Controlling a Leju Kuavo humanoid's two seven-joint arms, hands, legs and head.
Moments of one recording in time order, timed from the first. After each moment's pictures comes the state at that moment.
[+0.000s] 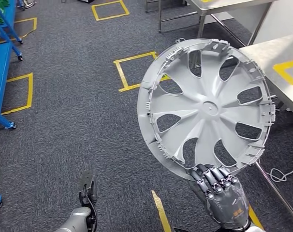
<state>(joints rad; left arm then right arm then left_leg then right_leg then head) -0.30 -0.26 0.40 -0.23 -0.45 0.35 -0.11 0.28 -0.31 0.38 -1.99 1.53 -0.68 0.00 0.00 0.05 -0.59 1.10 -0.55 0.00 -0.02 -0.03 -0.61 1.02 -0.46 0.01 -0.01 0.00</state>
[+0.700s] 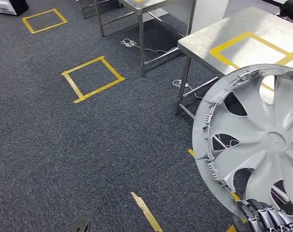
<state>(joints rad) -0.05 -0.19 0.34 -0.22 -0.52 0.29 -0.19 0.79 -0.15 0.05 -2.31 1.57 -0.68 -0.04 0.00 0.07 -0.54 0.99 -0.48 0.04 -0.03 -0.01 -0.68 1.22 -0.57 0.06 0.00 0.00</state>
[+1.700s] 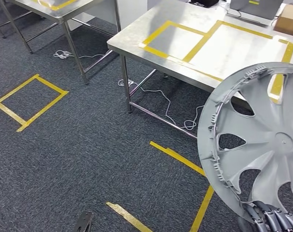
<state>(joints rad) -0.06 -0.19 0.34 -0.22 -0.54 0.27 -0.17 0.82 -0.15 0.03 -2.33 1.57 -0.68 0.01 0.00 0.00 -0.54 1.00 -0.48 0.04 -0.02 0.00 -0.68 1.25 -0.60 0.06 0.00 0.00</state>
